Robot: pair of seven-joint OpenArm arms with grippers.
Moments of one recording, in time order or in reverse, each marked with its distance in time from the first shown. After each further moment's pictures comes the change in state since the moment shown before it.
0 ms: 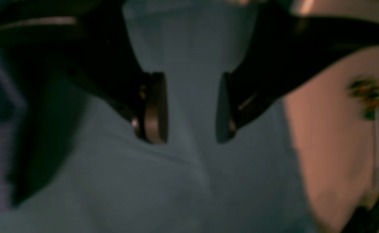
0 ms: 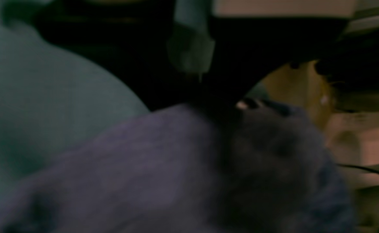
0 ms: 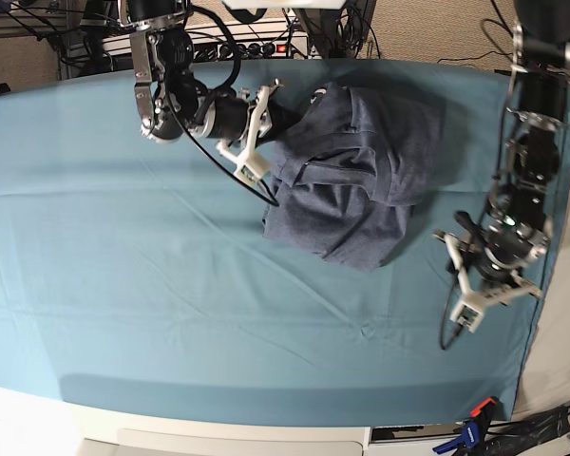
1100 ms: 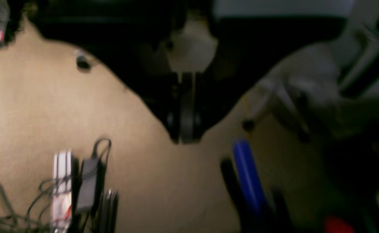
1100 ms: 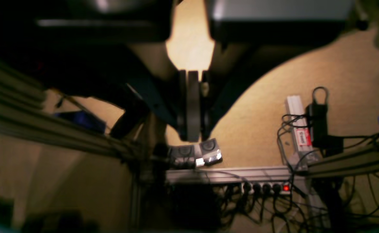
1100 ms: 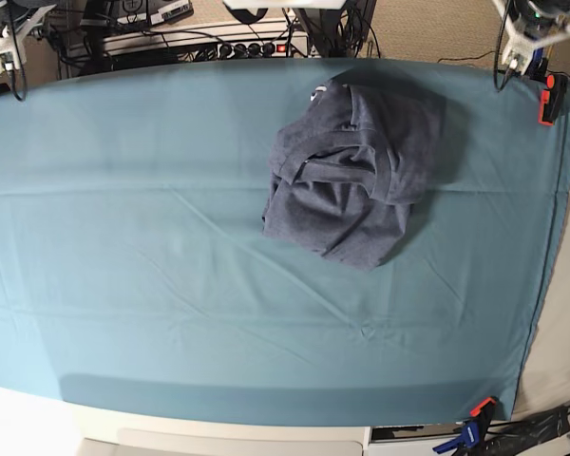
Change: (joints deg) left arm 76.9 2.0 -29.6 29.7 -3.7 1.3 2.5; right arm -45.9 6.0 63.7 27.8 3.2 -2.4 -4.7
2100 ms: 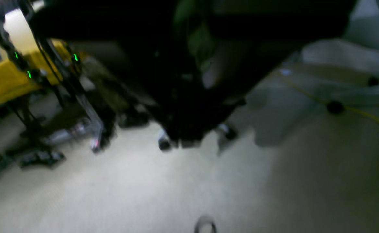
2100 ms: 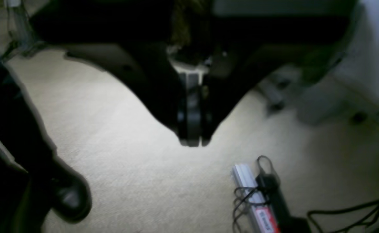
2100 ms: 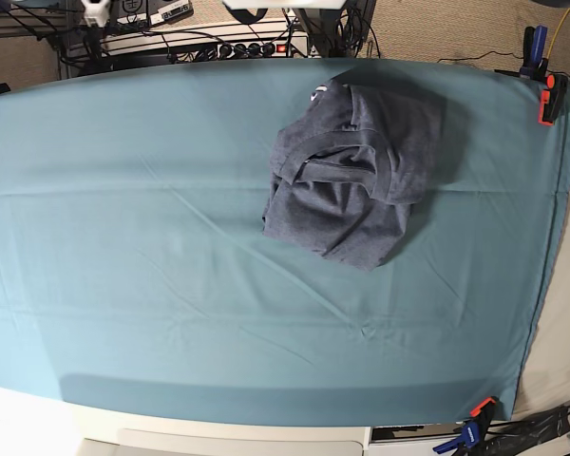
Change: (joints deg) left arm -23.1 12.0 30.7 -57.2 3.3 -3.5 -15.0; right arm 21.2 7.3 -38.5 -68.4 -23.8 -3.7 32.0
